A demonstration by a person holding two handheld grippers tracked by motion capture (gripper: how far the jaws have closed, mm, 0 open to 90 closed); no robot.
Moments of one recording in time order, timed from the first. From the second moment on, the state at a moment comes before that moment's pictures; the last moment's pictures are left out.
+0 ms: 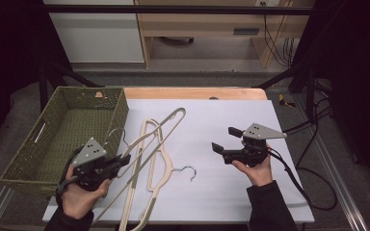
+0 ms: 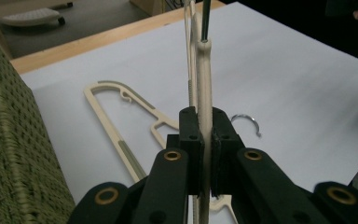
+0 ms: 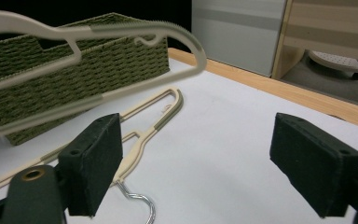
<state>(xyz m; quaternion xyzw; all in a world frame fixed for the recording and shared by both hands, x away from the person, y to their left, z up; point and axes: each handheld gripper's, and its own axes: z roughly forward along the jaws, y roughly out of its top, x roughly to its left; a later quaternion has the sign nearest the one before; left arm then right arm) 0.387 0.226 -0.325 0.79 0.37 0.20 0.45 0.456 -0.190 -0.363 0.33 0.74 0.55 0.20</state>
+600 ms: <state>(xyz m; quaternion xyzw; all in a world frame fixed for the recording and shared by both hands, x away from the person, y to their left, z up) 0.409 0.290 -0.252 0.78 0.34 0.23 0.48 0.454 -0.201 -0.359 0.35 0.72 0.56 0.21</state>
